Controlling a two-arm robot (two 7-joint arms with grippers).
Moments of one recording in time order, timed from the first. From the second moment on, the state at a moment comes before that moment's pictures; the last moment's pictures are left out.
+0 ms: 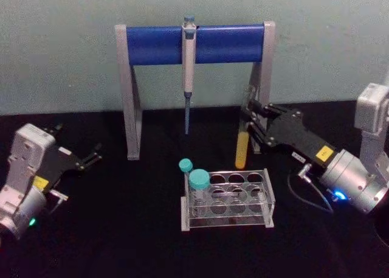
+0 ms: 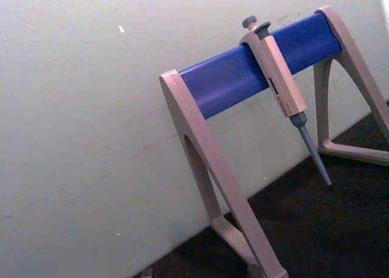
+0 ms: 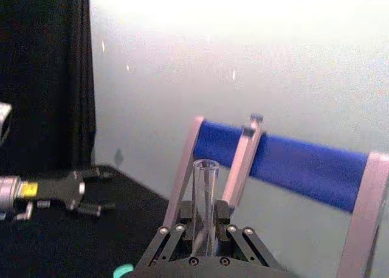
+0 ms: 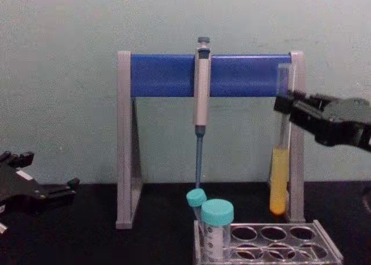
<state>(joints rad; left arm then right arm) -0.20 0.60 0.45 -1.41 -0.25 -0.12 0.03 0.22 0.44 -0.34 -1.50 0.49 -0.20 0.55</state>
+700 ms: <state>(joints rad) -0.20 0.60 0.45 -1.41 -0.25 -0.12 0.03 0.22 0.39 -0.30 -1.49 0.55 -0.36 0.63</state>
